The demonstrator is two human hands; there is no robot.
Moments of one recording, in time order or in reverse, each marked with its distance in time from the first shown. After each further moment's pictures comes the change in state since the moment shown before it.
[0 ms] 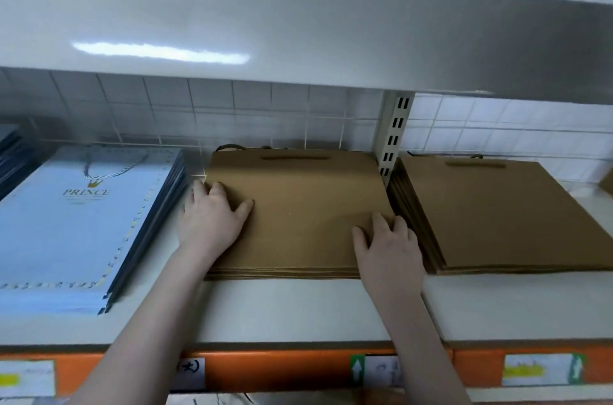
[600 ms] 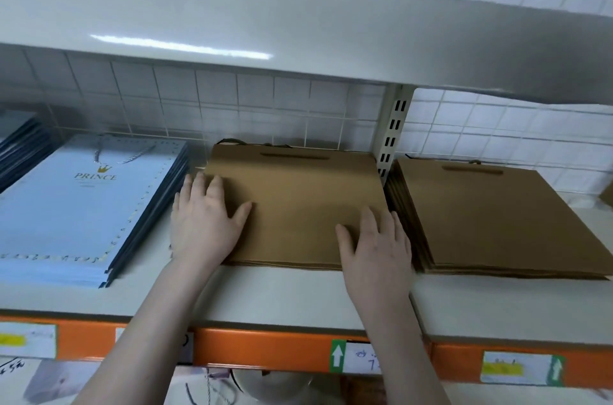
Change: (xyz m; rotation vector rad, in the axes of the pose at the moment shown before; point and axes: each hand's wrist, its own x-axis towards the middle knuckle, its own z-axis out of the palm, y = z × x) left_hand -0.039 0.001 -0.005 0.008 0.223 0.113; right_hand -0.019 0.000 0.002 0.081 0.219 -0.112
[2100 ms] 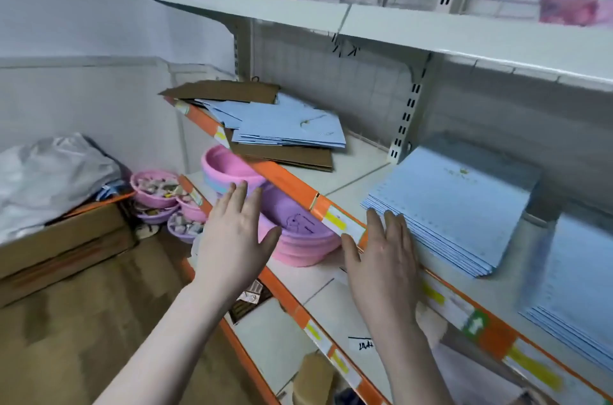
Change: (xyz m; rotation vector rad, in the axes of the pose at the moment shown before) left_hand -0.110 -0.552 -0.290 0.333 0.275 -0.352; right_hand -0.247 -0.579 0.099 0.401 -0.098 -0.696
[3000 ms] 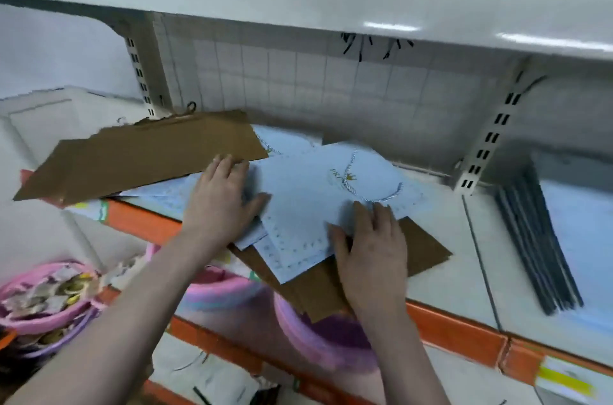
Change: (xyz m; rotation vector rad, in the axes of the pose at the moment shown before) left_hand 0.387 -0.211 0.130 -0.164 -0.213 0.355; right_hand 0.221 -0.187 0.223 -0.097 -0.046 0.421
